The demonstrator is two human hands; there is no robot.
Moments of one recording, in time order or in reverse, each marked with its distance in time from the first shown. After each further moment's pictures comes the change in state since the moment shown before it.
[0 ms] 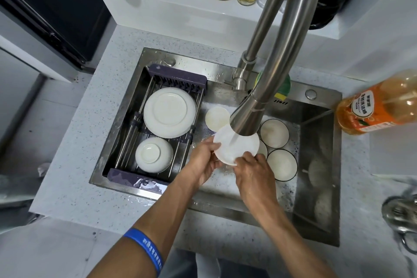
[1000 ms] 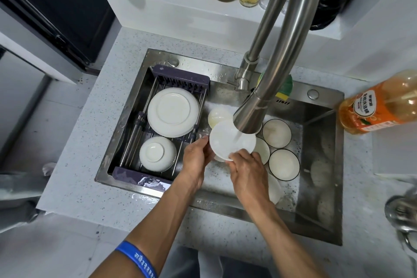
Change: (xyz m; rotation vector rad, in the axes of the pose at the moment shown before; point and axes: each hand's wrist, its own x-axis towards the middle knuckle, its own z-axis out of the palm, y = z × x) left_hand -0.011 -0.002 -0.018 -0.088 0.167 0.164; right_hand 0.004 -0.016 0.009 0.146 0.058 0.062
